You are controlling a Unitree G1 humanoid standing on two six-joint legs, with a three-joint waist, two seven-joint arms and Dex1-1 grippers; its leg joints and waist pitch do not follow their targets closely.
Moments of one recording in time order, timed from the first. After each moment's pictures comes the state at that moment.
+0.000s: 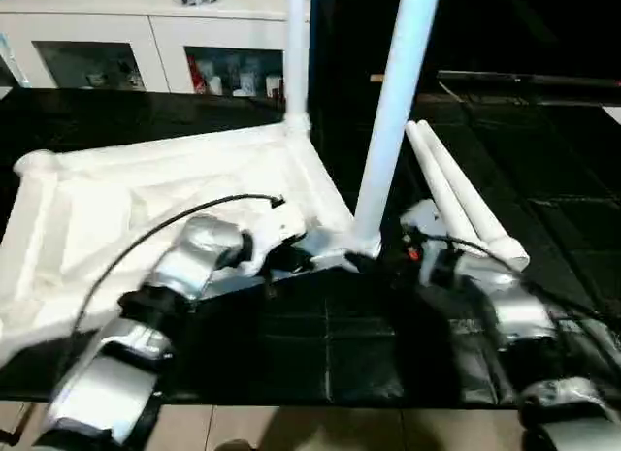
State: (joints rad) left arm -0.72 0.34 -0.31 0.73 0.11 0.04 -1.18; right arm -0.51 -0.32 0.05 0.61 0.15 0.03 1.03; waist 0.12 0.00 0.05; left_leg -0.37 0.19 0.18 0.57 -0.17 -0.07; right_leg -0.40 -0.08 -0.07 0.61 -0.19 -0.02
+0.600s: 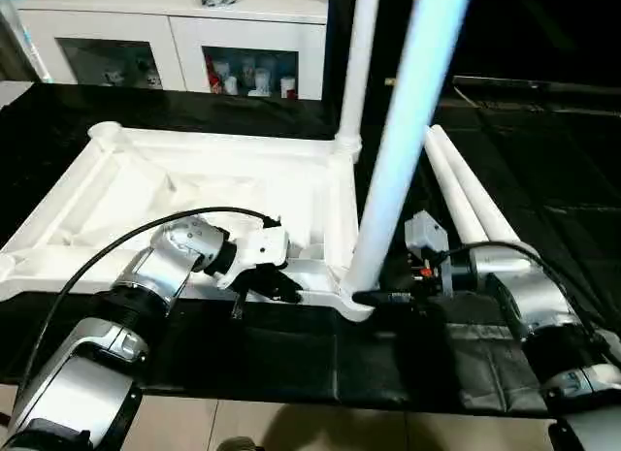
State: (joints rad) left arm -0.72 0.42 -0.37 0.73 0.10 -0.13 -1.42; right arm -0.55 -0.39 0.17 0.60 0.15 -0.01 1.36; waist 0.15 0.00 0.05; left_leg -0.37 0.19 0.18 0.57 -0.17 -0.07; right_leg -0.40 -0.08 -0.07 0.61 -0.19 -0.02
